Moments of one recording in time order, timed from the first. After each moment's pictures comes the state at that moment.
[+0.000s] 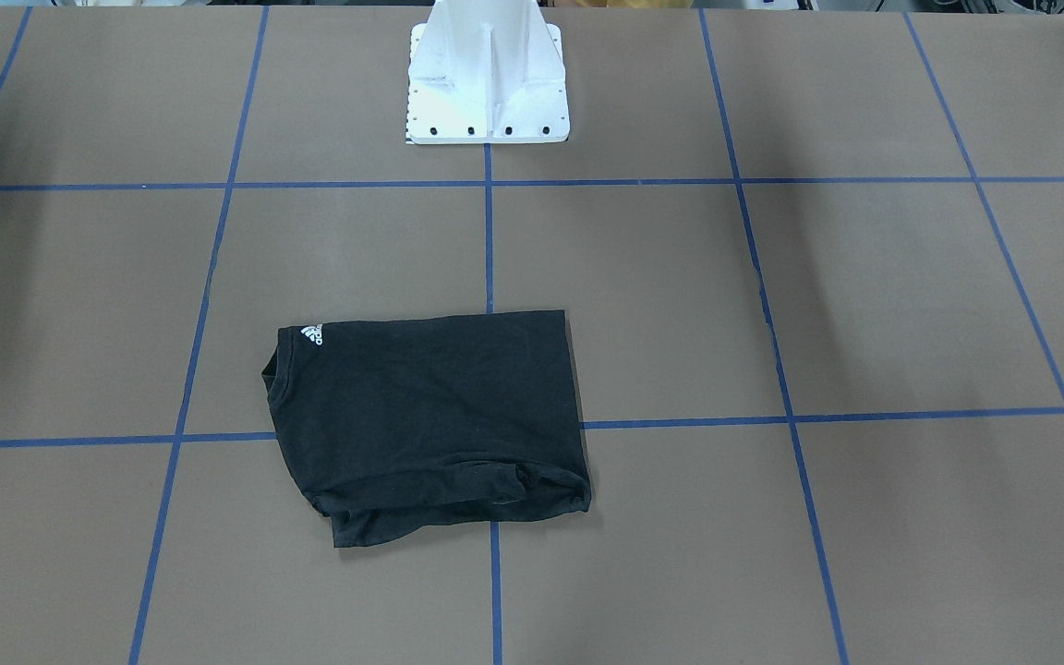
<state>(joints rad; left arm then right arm) -1.49 -1.35 -1.77 -1.95 -2.37 -0.04 1.49 -1.75 1.84 -1.65 2.30 -0.01</state>
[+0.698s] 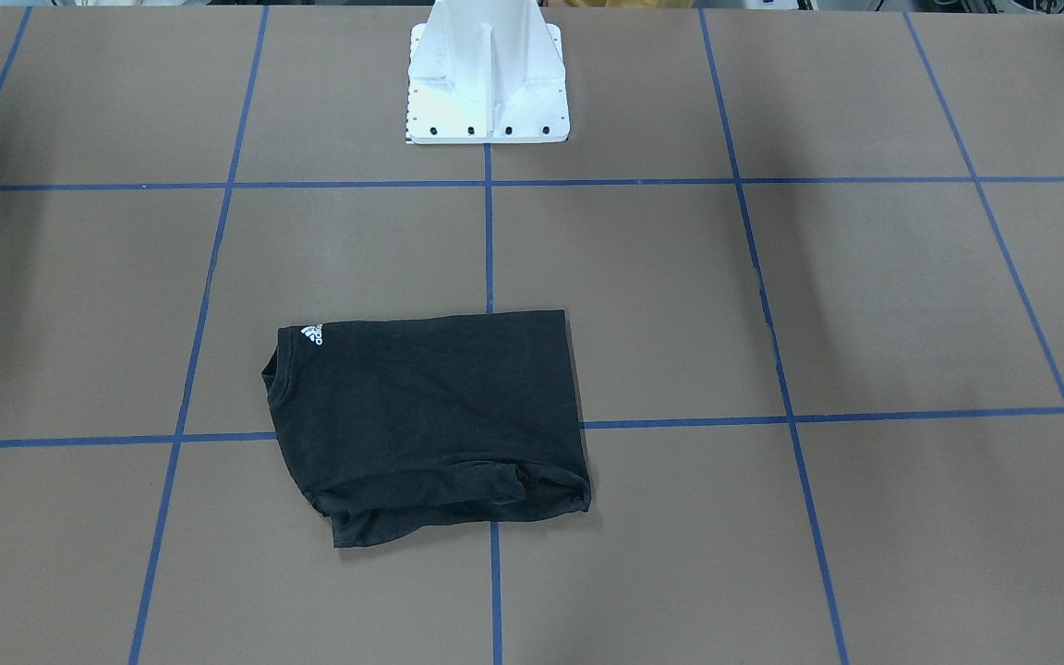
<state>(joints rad) -1.50 -1.34 -1.80 -1.96 -2.33 -0.04 1.49 -1.75 1.84 -1.64 2.31 0.00</state>
